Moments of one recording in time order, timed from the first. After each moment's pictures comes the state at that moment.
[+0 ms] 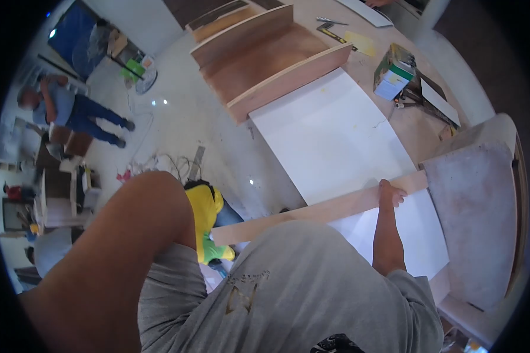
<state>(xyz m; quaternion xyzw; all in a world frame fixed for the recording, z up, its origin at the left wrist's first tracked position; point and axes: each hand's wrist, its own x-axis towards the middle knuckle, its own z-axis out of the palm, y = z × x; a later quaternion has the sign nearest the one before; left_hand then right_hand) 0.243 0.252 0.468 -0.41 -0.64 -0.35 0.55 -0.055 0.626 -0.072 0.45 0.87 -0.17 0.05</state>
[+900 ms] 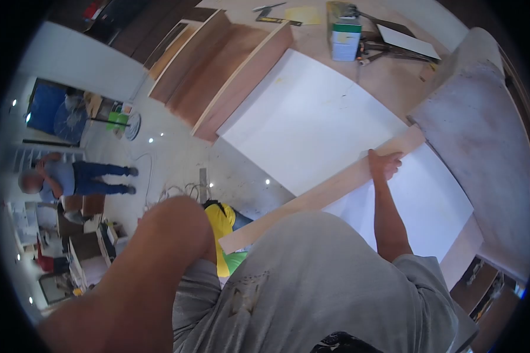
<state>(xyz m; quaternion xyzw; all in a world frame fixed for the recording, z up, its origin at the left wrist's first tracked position) 0.122 0.343 0.445 -0.50 -0.49 -0.45 0.56 -0.033 0.631 -0.047 0.41 0.88 -0.22 0.05</state>
